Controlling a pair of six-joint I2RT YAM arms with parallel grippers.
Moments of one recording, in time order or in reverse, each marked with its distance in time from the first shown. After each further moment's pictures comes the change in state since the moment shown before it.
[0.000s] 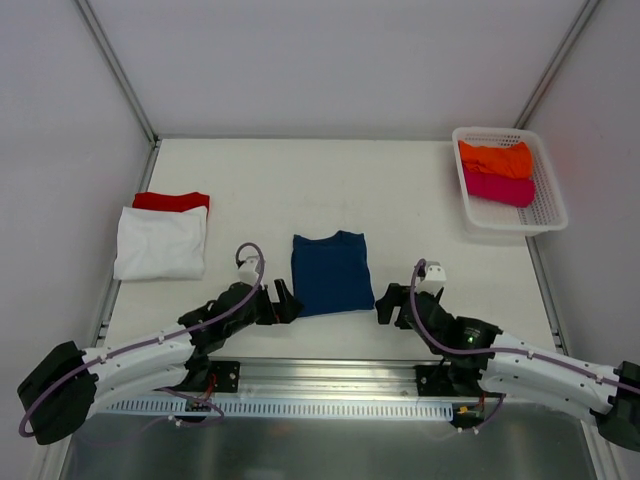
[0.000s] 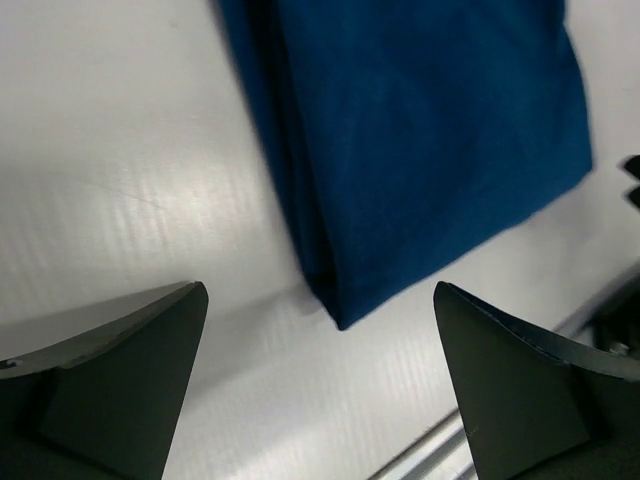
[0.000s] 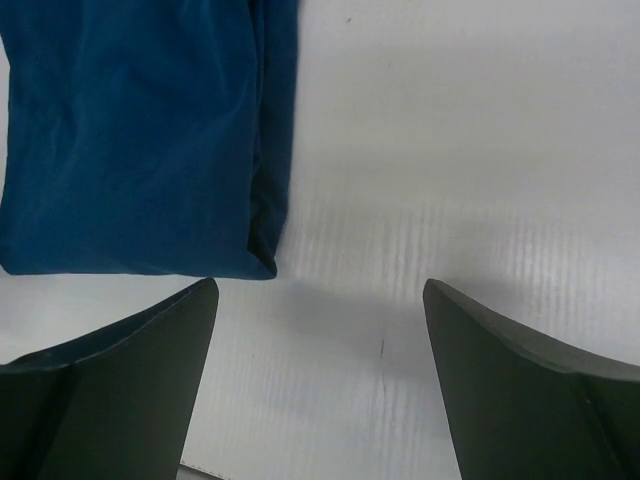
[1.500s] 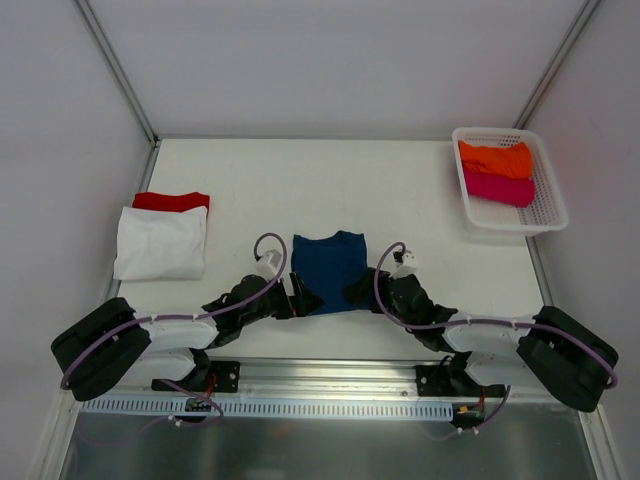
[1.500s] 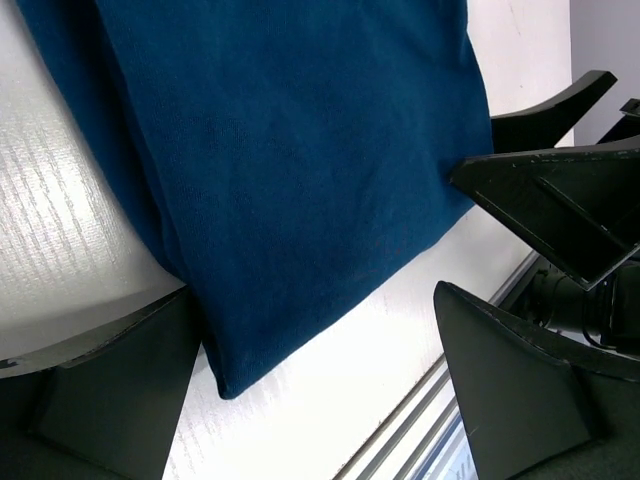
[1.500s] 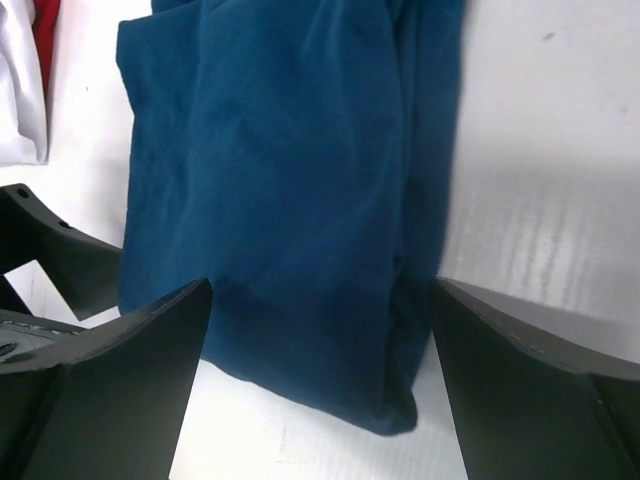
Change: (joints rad) left arm 0.009 0.372 0.000 0.501 0.191 -0.126; right arm -0.200 0.544 -0.121 0.895 -0.366 0.040
